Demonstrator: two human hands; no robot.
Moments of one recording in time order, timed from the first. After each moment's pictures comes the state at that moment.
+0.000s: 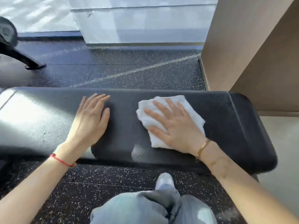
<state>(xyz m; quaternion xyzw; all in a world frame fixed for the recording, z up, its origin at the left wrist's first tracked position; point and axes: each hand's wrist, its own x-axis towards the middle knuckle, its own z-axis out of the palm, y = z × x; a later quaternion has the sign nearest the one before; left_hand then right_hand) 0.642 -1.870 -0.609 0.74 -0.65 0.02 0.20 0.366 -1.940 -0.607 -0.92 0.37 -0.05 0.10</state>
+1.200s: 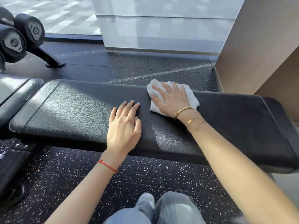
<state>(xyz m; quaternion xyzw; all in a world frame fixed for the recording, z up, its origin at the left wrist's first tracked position) 0.656 -1.819 -0.630 0.76 -0.60 0.02 0.25 0.517 -1.973 -0.603 -0.87 0.48 -0.01 0.11</state>
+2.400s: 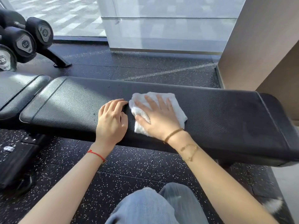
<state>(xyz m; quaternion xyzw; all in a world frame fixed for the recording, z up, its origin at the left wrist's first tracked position) 0.681 -1.801 -0.635 0.75 -0.59 0.08 0.28 0.512 -1.879 -0.604 -0.91 0.39 -0.05 0.09</state>
